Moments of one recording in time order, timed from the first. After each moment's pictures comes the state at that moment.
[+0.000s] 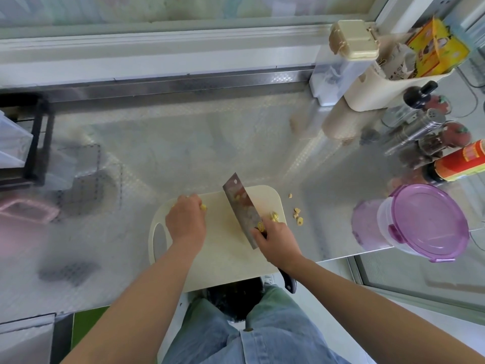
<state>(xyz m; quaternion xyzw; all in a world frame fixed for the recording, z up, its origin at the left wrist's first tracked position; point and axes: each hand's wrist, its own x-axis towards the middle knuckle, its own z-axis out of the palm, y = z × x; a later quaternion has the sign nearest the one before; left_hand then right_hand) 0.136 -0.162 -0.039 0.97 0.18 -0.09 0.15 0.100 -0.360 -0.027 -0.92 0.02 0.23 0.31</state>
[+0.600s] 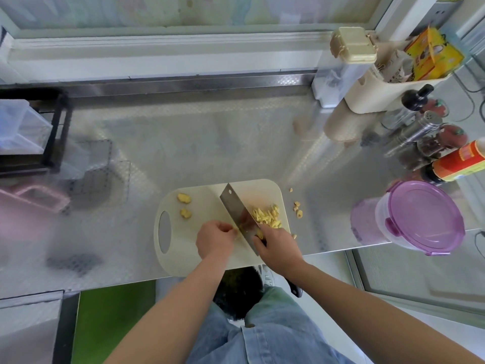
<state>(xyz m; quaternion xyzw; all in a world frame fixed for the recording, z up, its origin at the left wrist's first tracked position) 0.072 -0.216 -0.040 0.81 0.36 -0.18 0.42 0.065 -0.365 -0.023 -0.94 -0.06 0.23 0.24</state>
